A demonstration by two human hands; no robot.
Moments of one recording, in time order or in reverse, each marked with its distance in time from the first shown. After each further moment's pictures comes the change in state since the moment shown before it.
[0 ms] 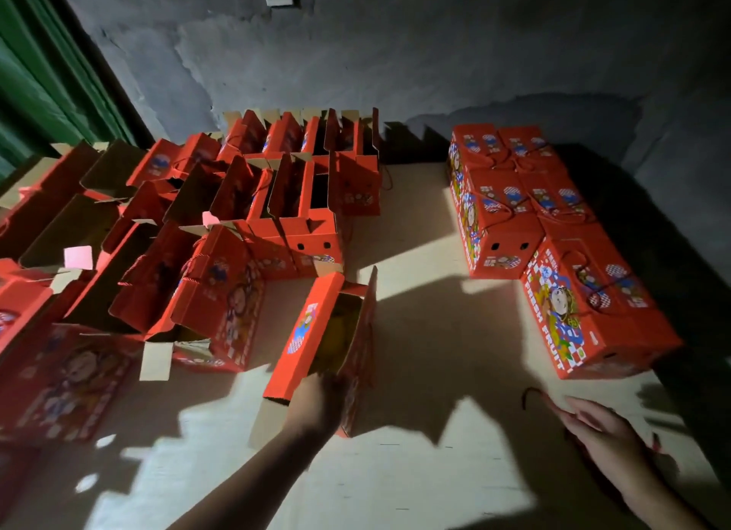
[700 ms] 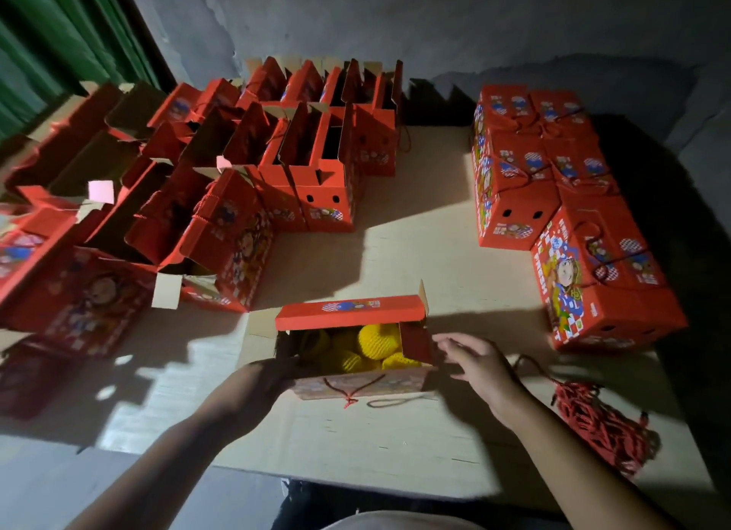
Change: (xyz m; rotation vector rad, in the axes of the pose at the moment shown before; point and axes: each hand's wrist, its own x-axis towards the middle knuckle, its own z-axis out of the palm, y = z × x) left_hand -0.067 -0.077 -0.041 0.254 -0.207 0.267; right_hand -0.039 -0.062 0.110 -0.074 -0.433 -0.138
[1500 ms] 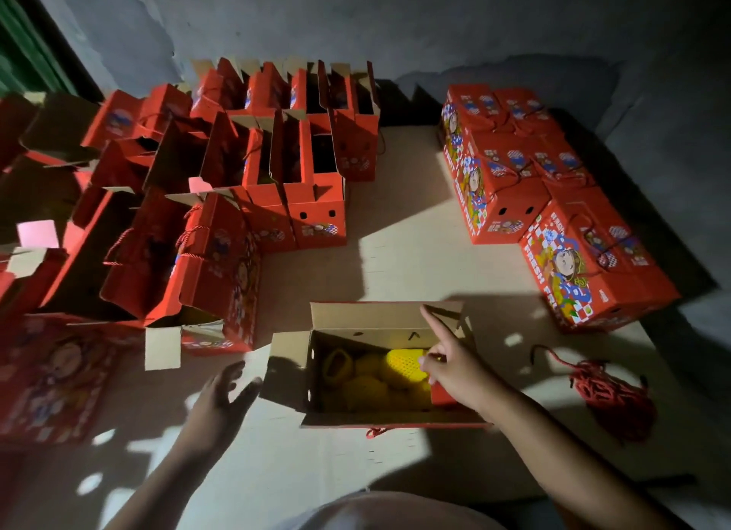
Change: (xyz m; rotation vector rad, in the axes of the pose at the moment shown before) left_hand 0.033 -0.134 -0.063 -0.415 0.135 -0.350; right_hand 0.027 -0.044 0.122 -0.251 0.013 -0.065
